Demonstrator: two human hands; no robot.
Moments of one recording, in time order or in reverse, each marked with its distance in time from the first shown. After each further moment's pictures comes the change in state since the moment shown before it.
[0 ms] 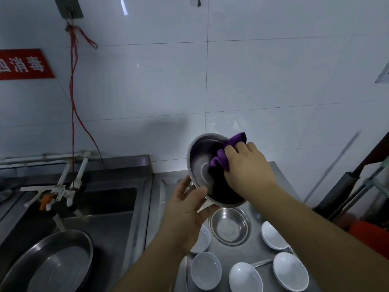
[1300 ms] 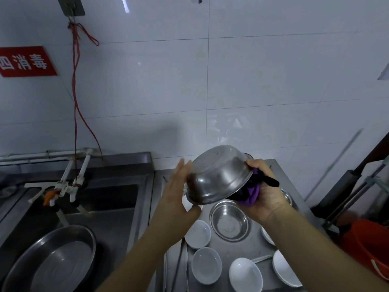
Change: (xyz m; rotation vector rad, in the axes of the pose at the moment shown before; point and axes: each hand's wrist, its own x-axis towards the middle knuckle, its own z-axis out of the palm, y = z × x) left_hand 0.006 0.007 -0.050 1.366 -0.036 0.544; right_hand -0.055 0.003 0.006 2.405 -0.264 0.652
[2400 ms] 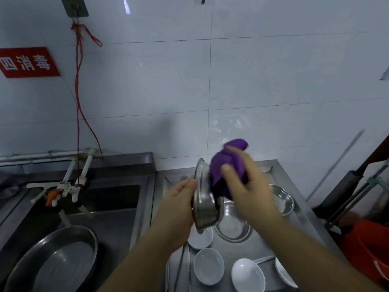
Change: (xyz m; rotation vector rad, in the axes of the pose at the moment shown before) left_hand 0.003 0.045 -0.008 -1.054 -0.035 -0.564; right_hand -0.015 0.023 0.030 -1.165 0.058 -0.715
